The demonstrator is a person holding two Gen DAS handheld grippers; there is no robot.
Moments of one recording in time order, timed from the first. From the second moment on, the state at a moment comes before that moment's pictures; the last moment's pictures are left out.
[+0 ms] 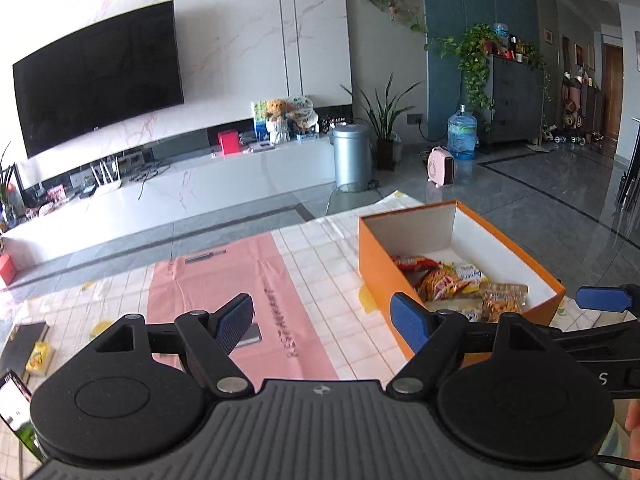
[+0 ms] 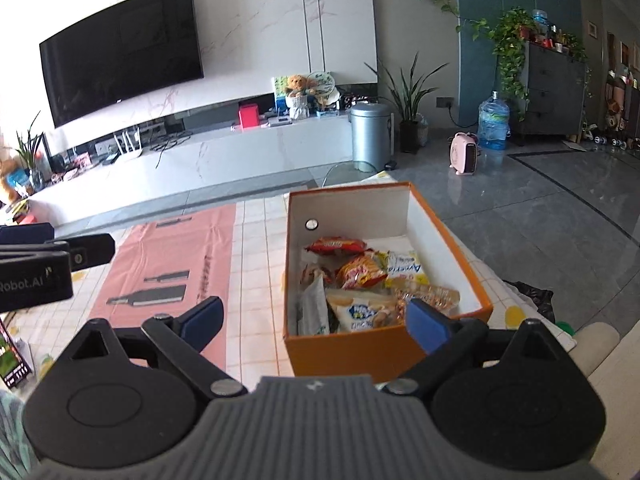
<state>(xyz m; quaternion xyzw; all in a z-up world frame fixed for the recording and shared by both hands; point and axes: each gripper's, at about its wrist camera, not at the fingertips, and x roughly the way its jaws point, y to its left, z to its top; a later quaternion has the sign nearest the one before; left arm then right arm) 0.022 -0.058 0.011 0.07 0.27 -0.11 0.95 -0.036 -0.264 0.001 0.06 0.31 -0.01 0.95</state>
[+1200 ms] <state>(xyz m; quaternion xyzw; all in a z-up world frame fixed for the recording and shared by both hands) 0.033 -0.056 -0.029 0.07 0.33 -0.10 0.93 -0.017 -0.269 -0.026 0.05 0.35 -0.03 0.93</state>
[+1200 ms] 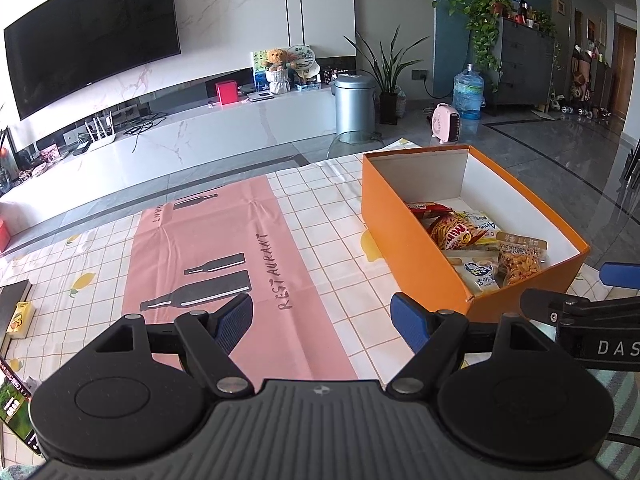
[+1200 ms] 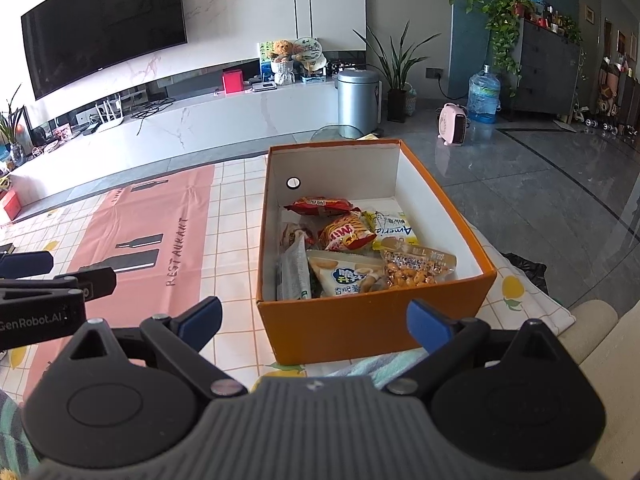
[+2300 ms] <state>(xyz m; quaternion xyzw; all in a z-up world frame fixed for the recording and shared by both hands) 0.026 -0.055 -0.024 0.06 0.34 -0.11 0.93 -0.019 -0.264 -0.026 0.04 0.35 -0.03 0.93</state>
